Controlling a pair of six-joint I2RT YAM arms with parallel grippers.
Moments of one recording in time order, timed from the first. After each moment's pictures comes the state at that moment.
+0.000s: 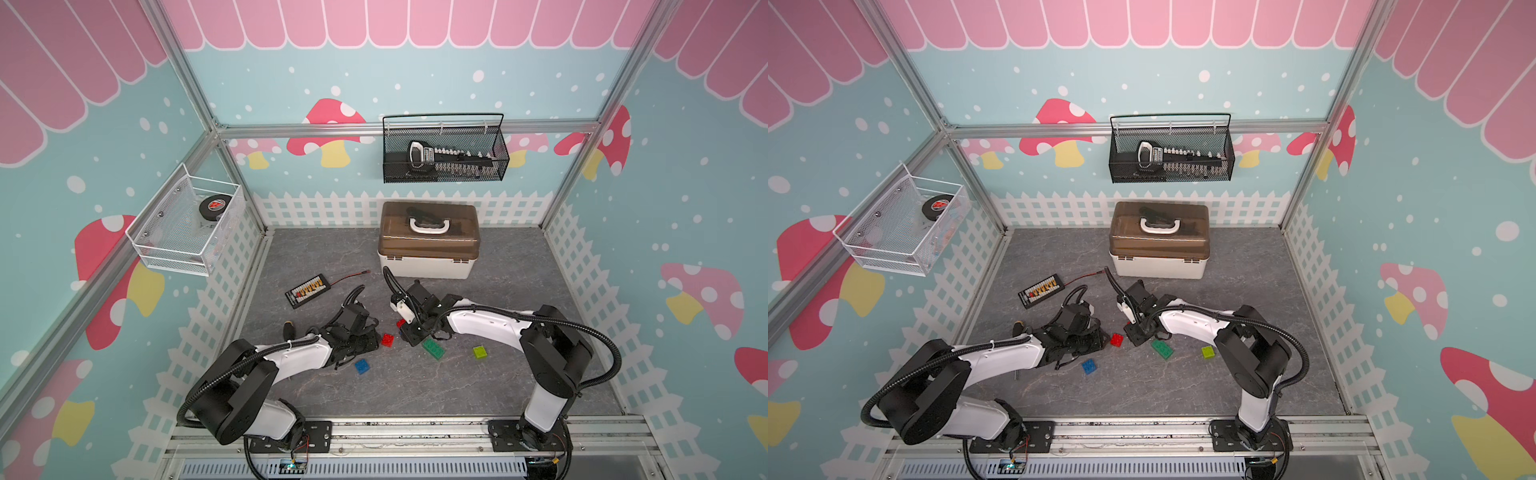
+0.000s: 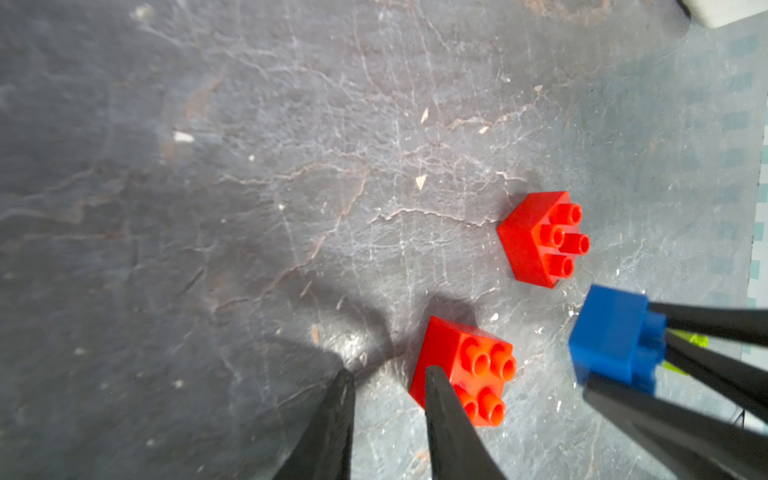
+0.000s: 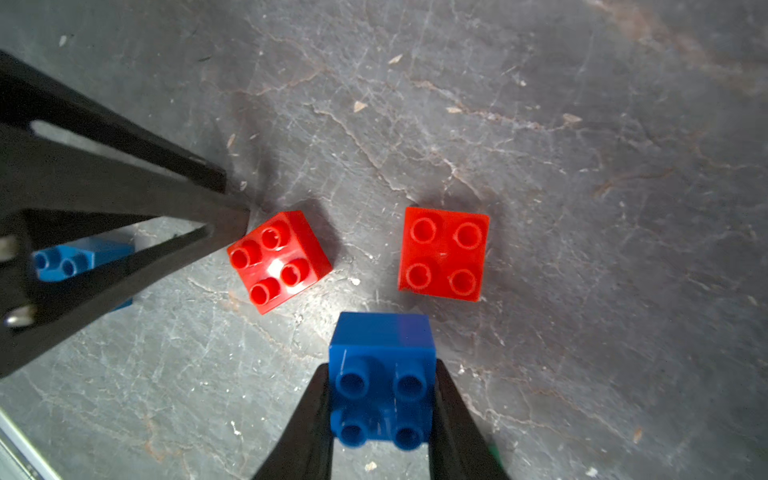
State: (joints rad) left arm -0.59 1.43 0.54 -0.04 0.14 -0.78; right arm 0.84 1.77 1.14 -0.52 -0.10 0.11
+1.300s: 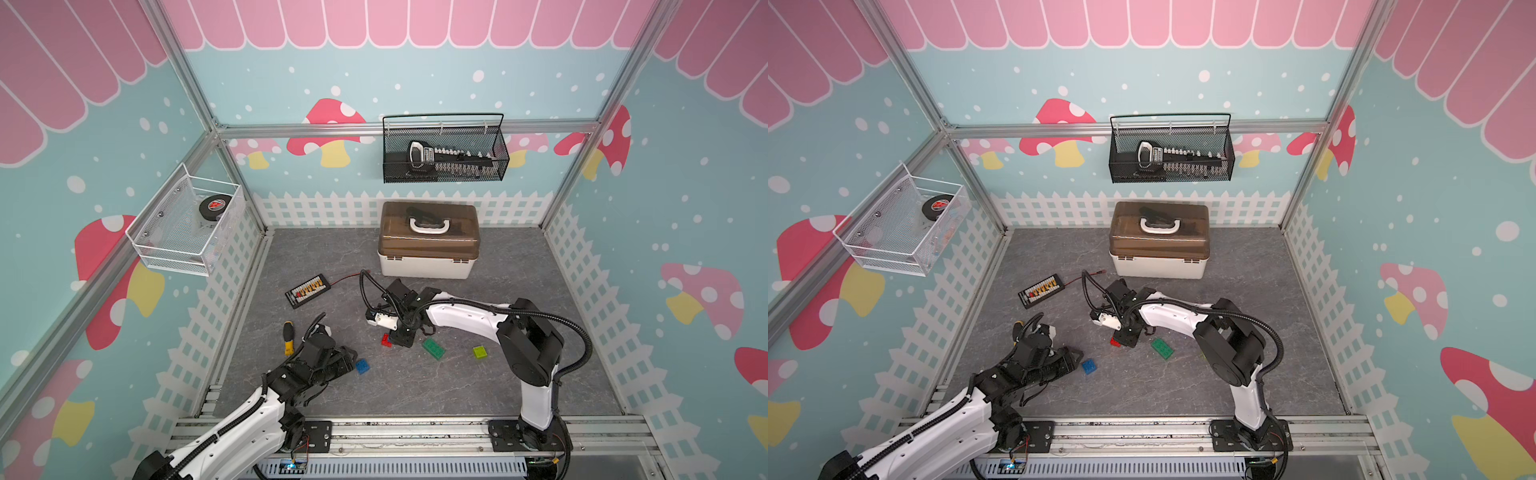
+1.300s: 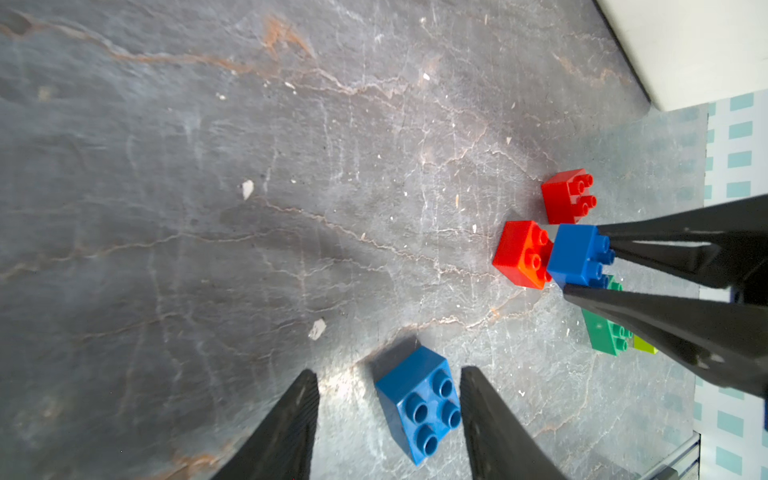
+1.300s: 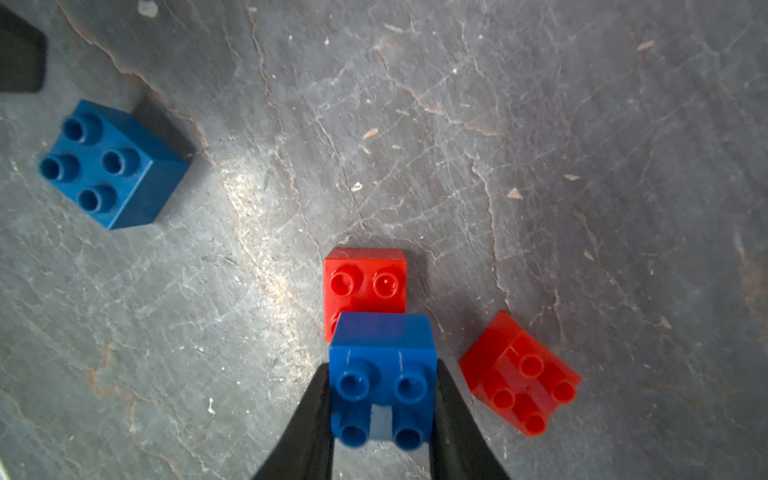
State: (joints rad) left arm -0.55 0.73 0.25 -0.36 0.05 -0.91; right arm 0.88 1.94 1.38 -0.69 -0.13 -0.40
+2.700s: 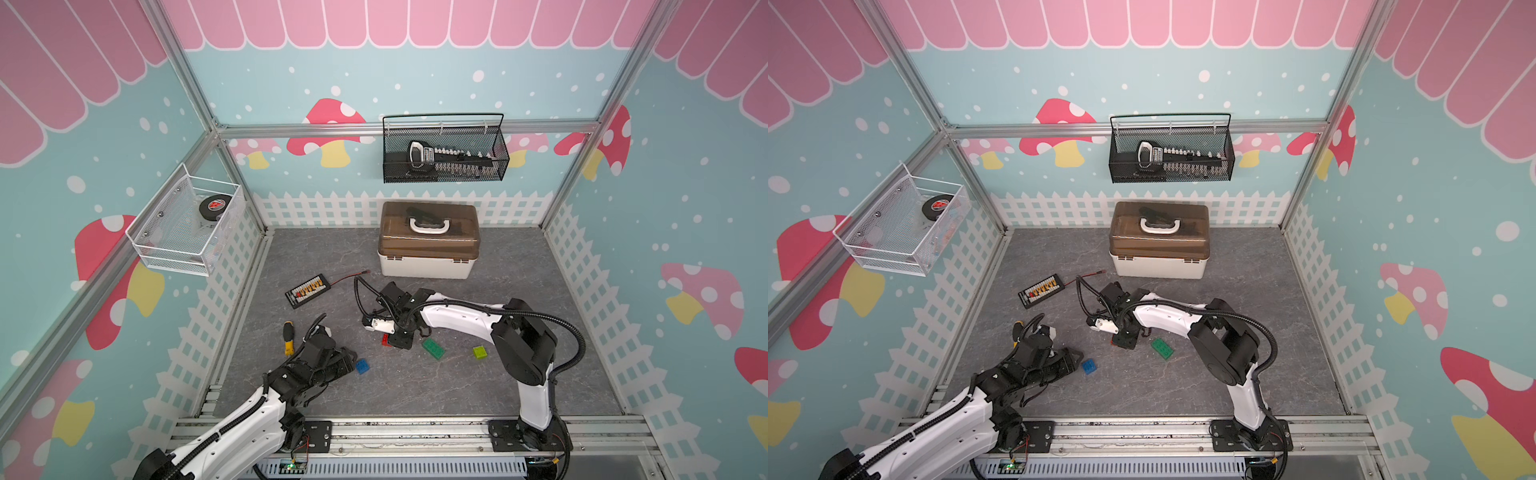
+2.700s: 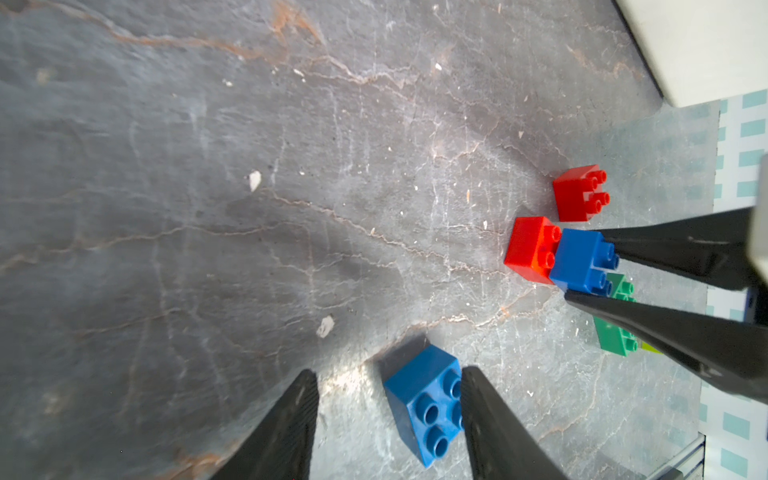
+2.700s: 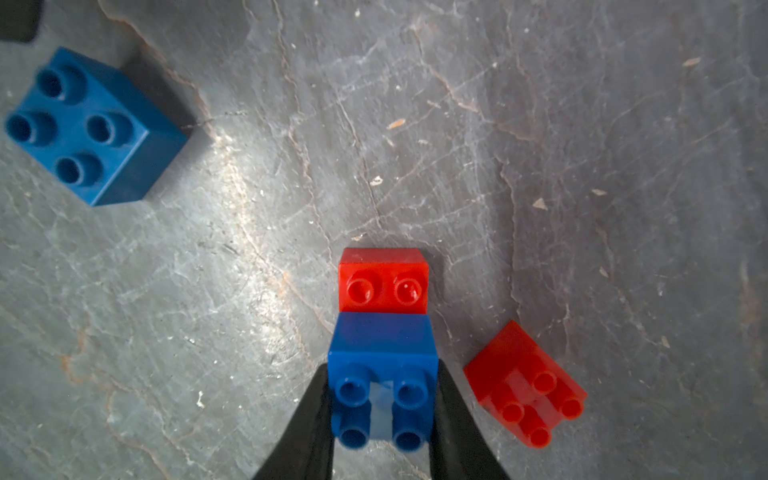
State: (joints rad) left arm -0.55 0.75 0.24 -0.35 0.05 -0.92; right arm 0.91 1.98 1.44 -0.77 -0.08 -0.47
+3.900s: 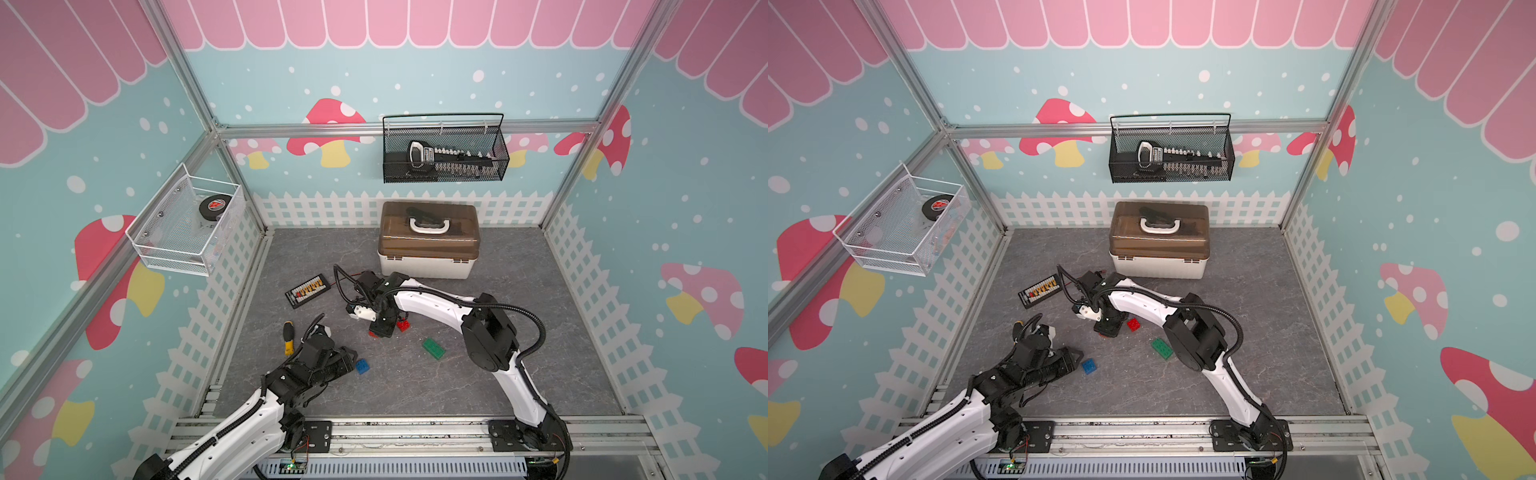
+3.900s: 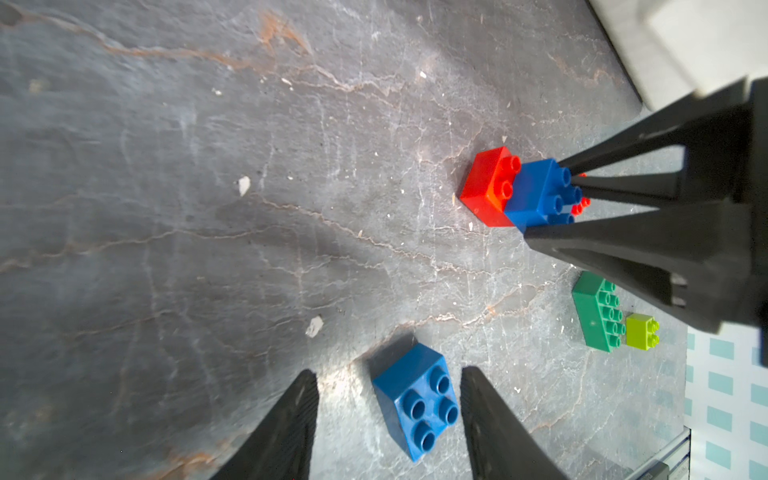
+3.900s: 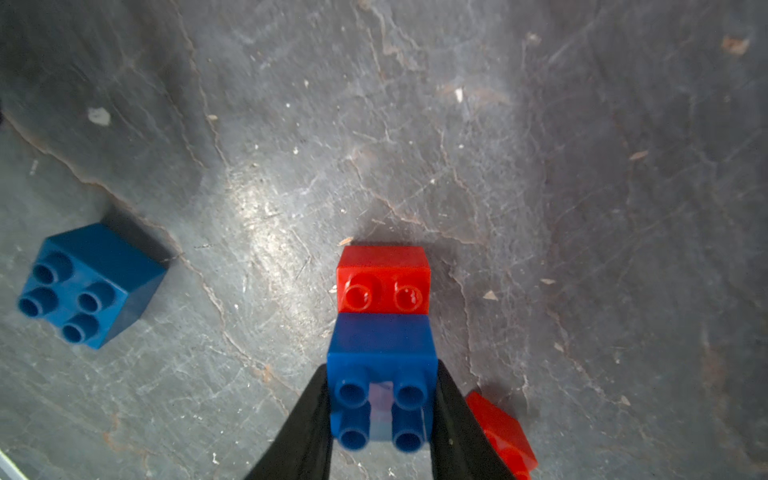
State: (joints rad) left arm -0.55 0.71 0.24 -0.36 0.06 -0.92; right arm 0.93 2.25 1.90 -1.05 -0.06 -0.35
